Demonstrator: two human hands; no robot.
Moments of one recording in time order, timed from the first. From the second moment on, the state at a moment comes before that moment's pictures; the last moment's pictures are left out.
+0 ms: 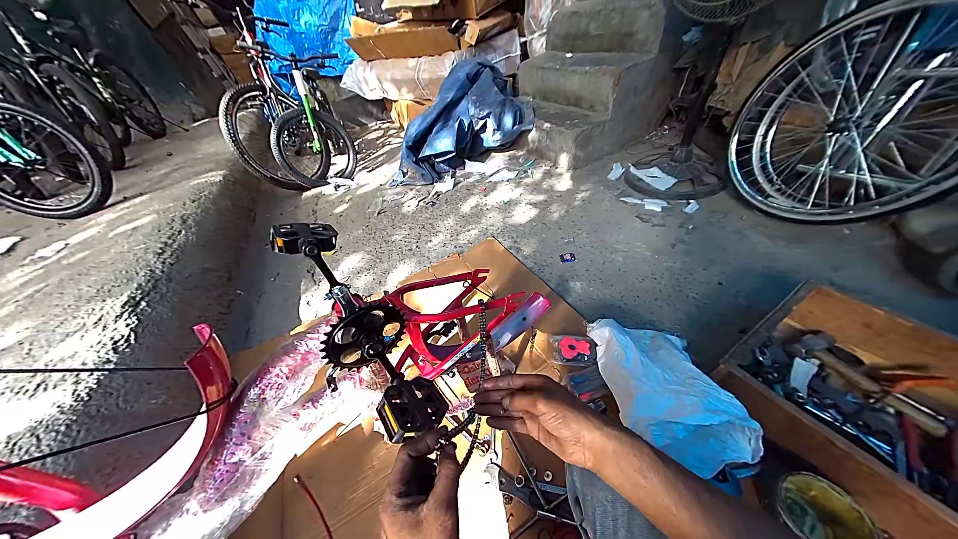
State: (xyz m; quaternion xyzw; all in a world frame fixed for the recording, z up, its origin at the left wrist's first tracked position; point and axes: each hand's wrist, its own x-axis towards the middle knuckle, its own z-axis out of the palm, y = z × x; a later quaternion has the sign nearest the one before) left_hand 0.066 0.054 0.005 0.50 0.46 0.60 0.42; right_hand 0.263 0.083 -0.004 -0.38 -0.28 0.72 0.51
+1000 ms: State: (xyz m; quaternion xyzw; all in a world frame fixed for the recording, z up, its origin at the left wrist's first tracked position) left_hand 0.070 0.053 0.000 0.53 0.42 0.57 0.47; right_hand 0.239 0.071 -0.005 -0.31 -0.65 0.42 0.55
